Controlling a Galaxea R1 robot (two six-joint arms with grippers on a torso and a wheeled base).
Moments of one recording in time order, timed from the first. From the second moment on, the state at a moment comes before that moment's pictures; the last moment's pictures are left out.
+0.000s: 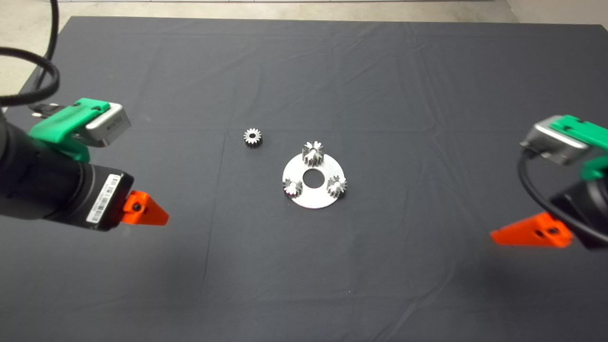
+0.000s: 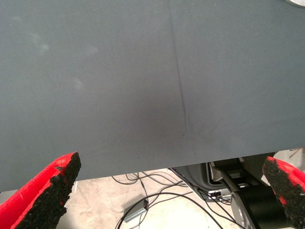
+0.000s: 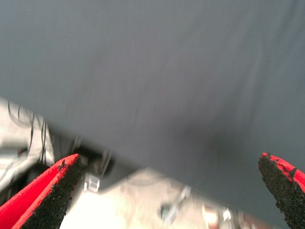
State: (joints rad) left arm -0.92 2.11 -0.46 -0.06 1.52 -1.48; right arm 0.88 2.15 -0.41 0.08 -1.41 1.38
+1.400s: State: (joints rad) left arm -0.92 2.13 -0.45 -0.06 1.53 -1.44; right arm 0.48 2.95 -1.54 -0.27 -1.32 0.96
